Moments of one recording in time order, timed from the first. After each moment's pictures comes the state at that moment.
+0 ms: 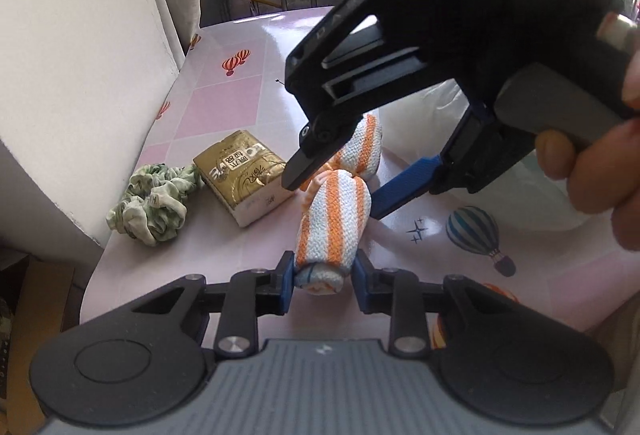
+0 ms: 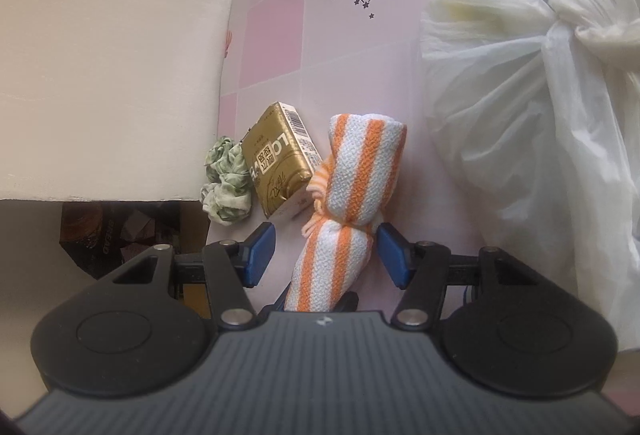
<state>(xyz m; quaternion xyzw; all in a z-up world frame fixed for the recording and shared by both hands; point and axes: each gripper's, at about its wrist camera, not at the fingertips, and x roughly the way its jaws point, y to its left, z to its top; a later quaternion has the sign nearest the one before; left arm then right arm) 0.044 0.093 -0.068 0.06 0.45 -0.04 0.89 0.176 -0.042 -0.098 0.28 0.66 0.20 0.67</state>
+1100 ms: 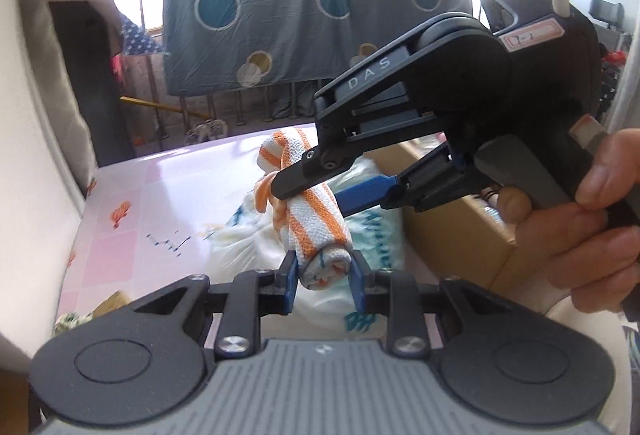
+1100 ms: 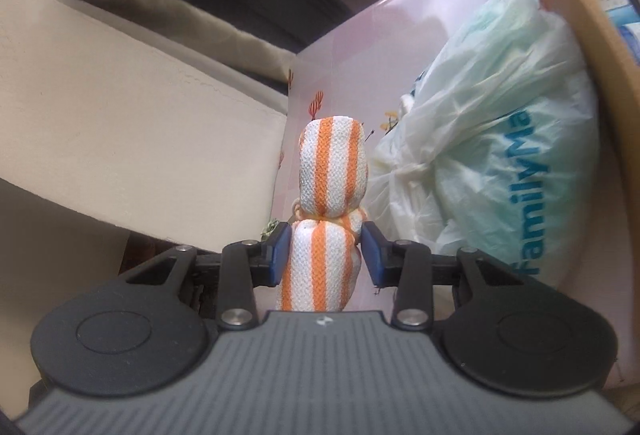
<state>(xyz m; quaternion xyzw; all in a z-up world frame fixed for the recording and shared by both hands) 0.024 -0.034 0.042 0.07 0.33 -0.20 0.92 0.115 -0.223 0.031 0.34 0.48 0.21 0.78</state>
